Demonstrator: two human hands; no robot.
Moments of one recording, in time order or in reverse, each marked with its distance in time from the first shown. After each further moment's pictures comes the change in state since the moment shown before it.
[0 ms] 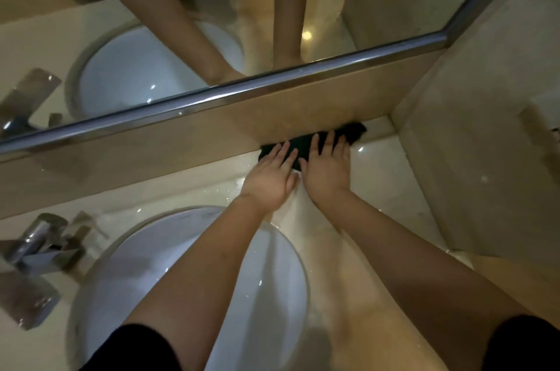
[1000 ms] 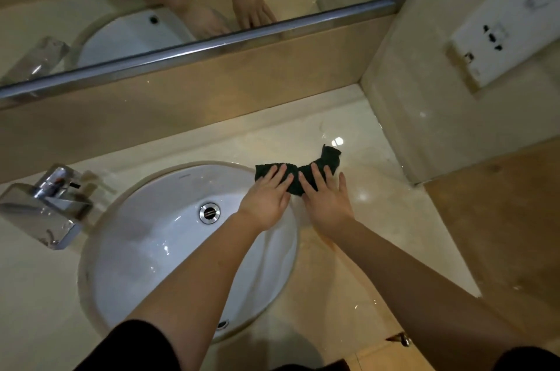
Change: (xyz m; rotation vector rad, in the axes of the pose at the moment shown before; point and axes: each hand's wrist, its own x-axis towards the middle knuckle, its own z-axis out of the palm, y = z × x) left_hand -0.122 0.043 0.047 -0.053 -0.148 0.059; right_hand -0.167 0.024 0.044 -0.053 -0.146 -0.168
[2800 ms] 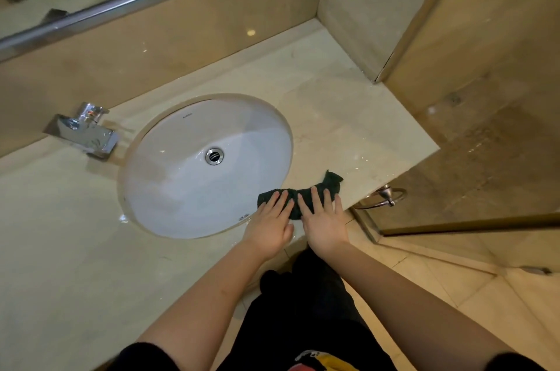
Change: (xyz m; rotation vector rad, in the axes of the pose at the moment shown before) left_hand -0.248 0.044 0.126 0.104 -0.098 0.161; right_hand -0.249 -0.123 0.115 0.031 -0.043 0.180
